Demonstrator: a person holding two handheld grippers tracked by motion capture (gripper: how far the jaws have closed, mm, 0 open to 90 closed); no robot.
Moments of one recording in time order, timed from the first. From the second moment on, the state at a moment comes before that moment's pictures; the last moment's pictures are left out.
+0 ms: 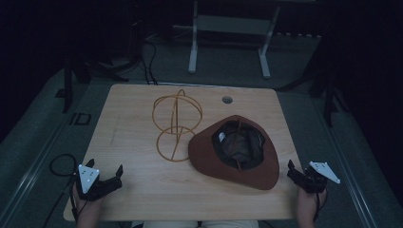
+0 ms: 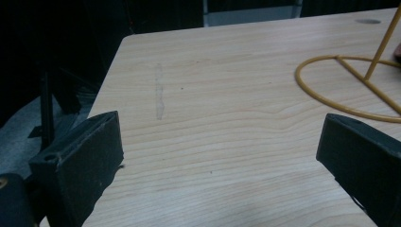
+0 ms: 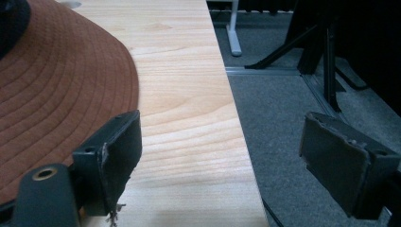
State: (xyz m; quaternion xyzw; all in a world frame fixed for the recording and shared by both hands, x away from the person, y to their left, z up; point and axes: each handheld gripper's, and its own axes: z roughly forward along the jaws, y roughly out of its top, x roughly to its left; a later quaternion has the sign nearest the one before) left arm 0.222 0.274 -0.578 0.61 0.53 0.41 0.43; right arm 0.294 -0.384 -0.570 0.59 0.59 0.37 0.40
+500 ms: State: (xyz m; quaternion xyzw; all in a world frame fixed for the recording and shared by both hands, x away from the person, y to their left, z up) left arm 0.222 0.258 -0.575 0.62 0.50 0.41 0.45; right arm 0.292 -0.378 -0.554 0.59 0.61 0.37 0.37
